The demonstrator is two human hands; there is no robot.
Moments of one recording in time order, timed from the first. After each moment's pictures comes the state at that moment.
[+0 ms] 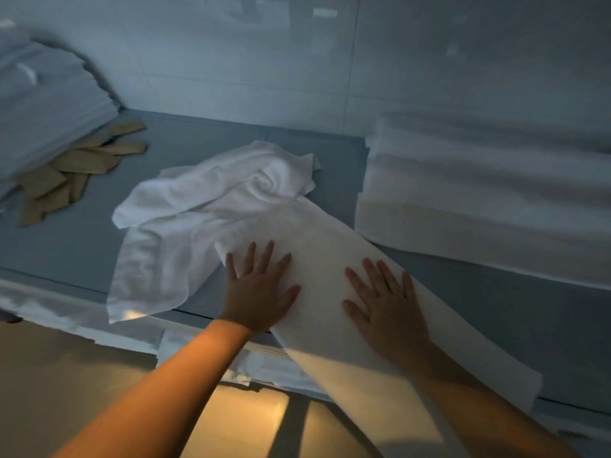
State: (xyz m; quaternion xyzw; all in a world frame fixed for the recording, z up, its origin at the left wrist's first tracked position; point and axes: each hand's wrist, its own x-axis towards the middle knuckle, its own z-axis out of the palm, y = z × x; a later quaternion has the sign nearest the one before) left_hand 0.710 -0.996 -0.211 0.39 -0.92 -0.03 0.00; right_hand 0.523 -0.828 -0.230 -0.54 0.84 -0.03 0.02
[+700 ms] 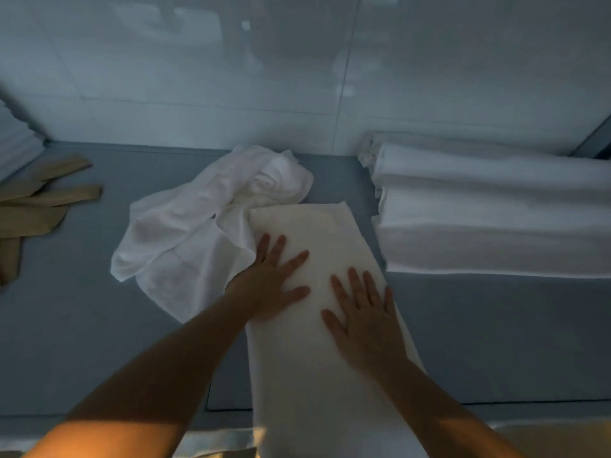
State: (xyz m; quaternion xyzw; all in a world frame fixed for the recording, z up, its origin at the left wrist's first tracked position) left_hand 0.680 -1.178 -0.245 0.17 -0.97 -0.15 -0.04; right_hand 0.610 -0.960 -0.231 -0.42 0.91 -0.04 -0.01
